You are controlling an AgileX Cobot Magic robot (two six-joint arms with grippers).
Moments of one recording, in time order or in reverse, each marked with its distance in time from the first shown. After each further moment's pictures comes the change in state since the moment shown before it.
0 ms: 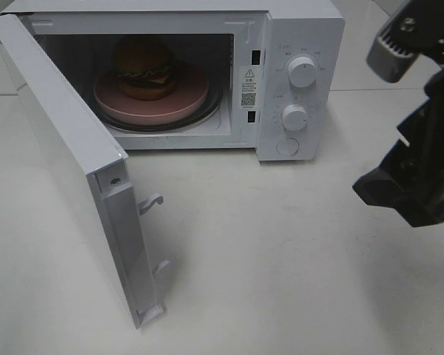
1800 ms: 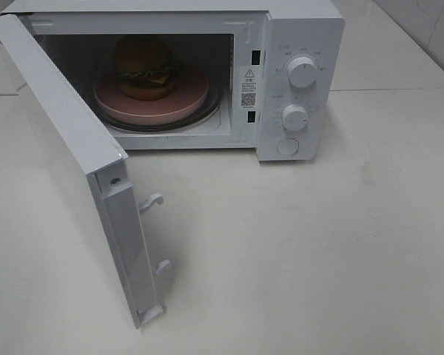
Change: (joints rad) left arm 0.000 0.000 0.000 0.000 0.000 0.000; right arm -0.479 -0.998 0.220 0.073 0.418 0.181
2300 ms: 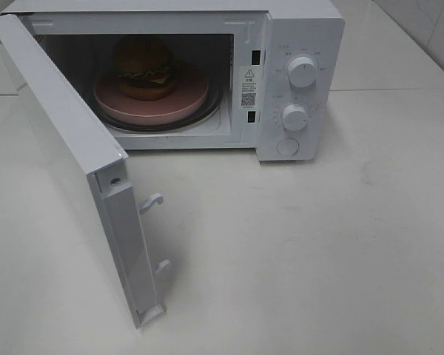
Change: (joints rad) left arm 0.000 0.000 0.000 0.000 0.000 0.000; right arm -0.019 -0.036 0.070 0.000 -0.115 -0.002
